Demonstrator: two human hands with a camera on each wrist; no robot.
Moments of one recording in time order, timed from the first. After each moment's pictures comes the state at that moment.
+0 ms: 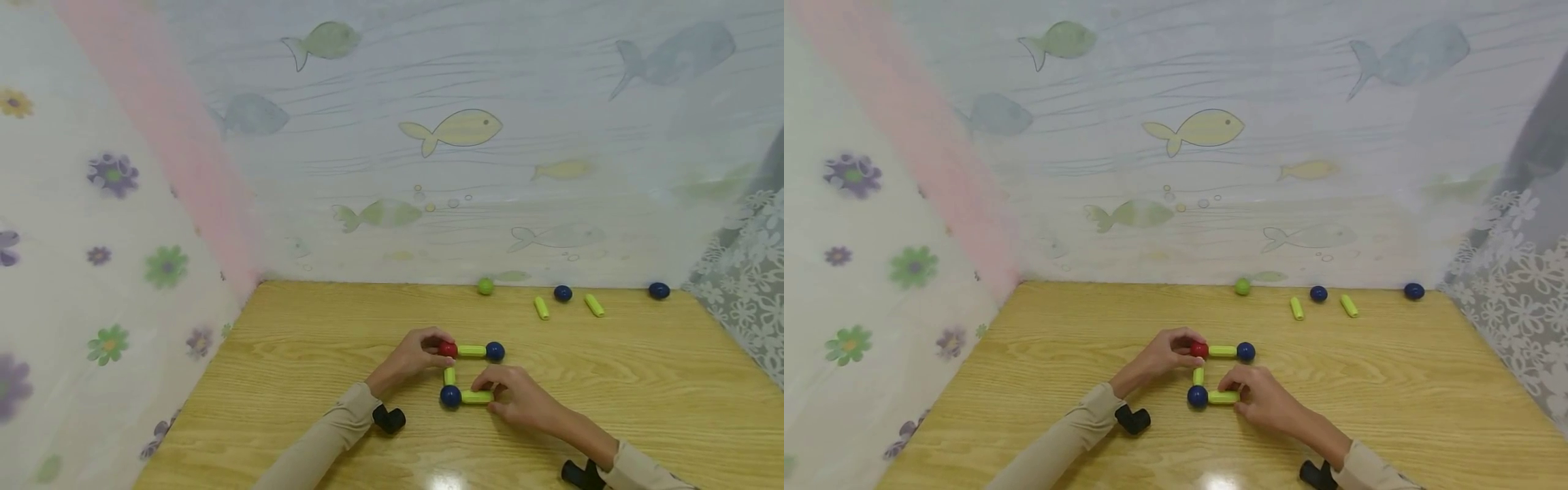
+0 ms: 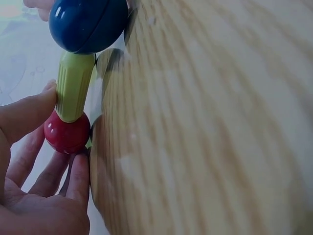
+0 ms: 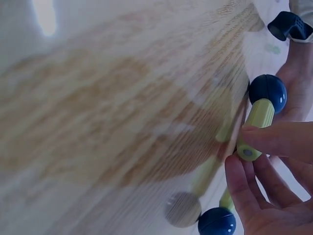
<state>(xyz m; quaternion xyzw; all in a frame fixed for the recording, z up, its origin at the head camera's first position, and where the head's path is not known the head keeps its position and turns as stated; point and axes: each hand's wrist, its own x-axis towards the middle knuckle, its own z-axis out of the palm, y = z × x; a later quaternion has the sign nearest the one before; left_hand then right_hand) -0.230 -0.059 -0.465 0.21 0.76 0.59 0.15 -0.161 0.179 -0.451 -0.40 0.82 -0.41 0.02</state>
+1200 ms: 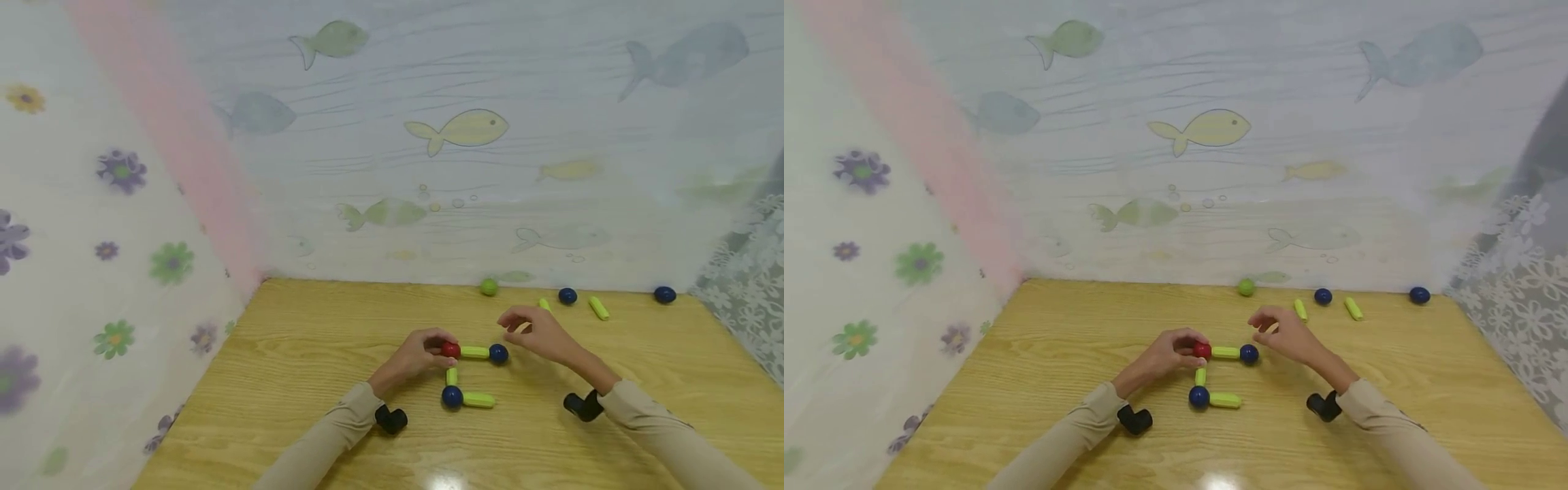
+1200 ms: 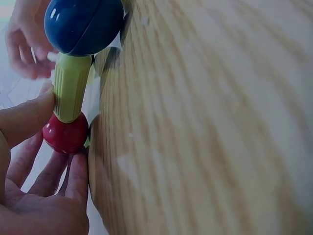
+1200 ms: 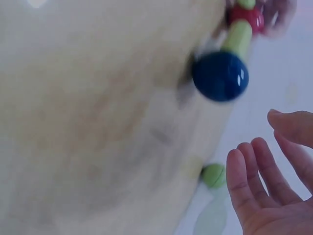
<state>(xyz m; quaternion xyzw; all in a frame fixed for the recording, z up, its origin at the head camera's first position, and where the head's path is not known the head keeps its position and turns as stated) -0.228 -0.059 -0.466 0.20 0.76 0.60 0.15 -0.238 0.217 -0.423 -0.28 0.87 -0.40 -0.01</state>
